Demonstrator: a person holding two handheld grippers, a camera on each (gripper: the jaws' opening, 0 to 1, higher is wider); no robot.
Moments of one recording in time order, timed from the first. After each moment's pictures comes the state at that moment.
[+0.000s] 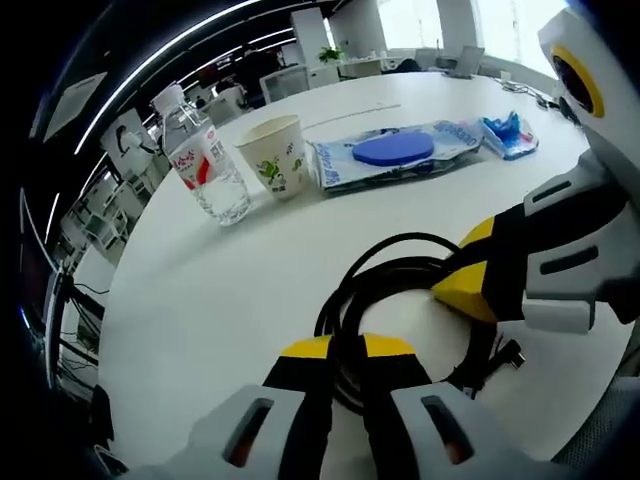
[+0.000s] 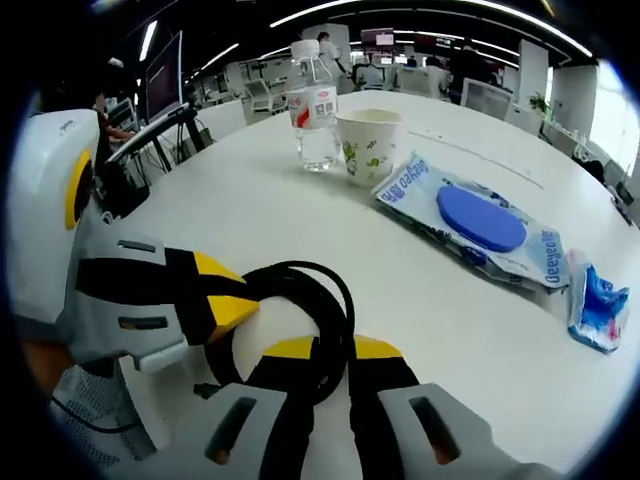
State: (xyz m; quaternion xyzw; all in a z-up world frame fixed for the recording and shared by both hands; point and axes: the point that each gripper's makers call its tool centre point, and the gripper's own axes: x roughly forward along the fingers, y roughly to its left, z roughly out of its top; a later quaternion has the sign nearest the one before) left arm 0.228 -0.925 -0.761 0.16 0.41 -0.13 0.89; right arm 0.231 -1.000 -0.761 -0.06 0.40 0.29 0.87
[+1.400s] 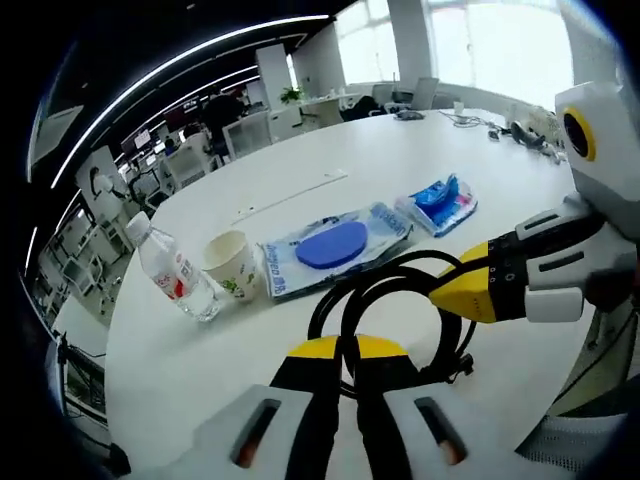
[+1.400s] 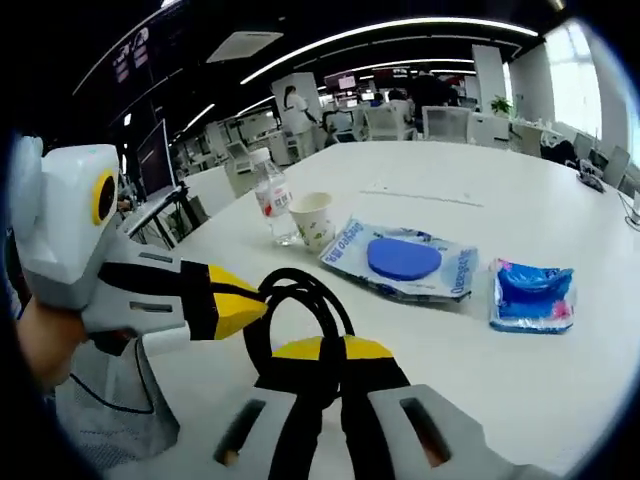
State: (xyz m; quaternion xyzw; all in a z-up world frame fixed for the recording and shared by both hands) left arm 0.237 -1.018 -0.669 0.17 0.32 -0.24 0.90; right arm 0.223 -1.085 -0.672 0.04 0.32 0.25 0.91
